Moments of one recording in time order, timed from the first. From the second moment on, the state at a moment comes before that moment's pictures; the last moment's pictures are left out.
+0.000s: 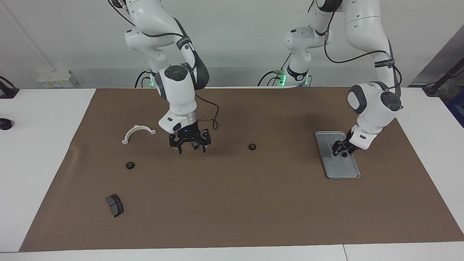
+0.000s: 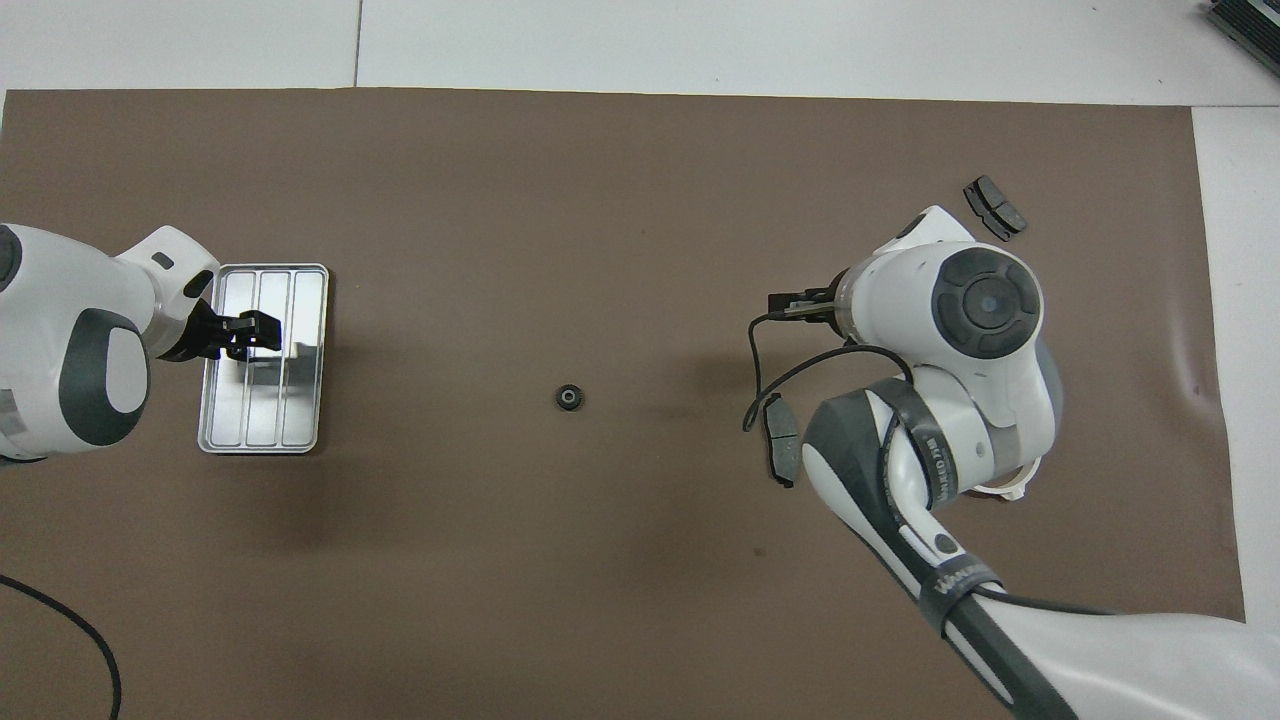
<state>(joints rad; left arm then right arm) 0.12 0.27 -0.06 -2.04 -0.04 2.32 0.00 0.34 0.24 0.10 -1.93 -0.12 2.41 0.53</state>
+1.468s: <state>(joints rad) 0.07 0.26 -0.08 -1.94 -0.04 2.25 0.01 0.67 0.60 0.10 -1.59 -0.19 2.31 0.90</state>
